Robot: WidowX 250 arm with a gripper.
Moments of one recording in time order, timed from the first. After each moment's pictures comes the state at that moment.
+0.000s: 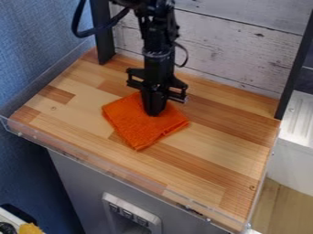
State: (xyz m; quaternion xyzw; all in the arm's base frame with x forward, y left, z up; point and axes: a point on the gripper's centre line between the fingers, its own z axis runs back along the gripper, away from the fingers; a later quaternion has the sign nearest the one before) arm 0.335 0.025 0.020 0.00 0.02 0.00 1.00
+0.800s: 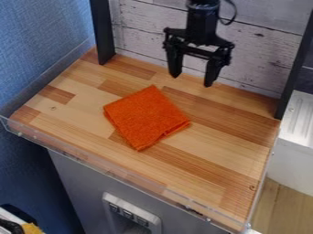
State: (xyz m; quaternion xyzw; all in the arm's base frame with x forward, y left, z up) arm 0.367 -0.026 0.081 0.00 0.02 -0.01 1.00
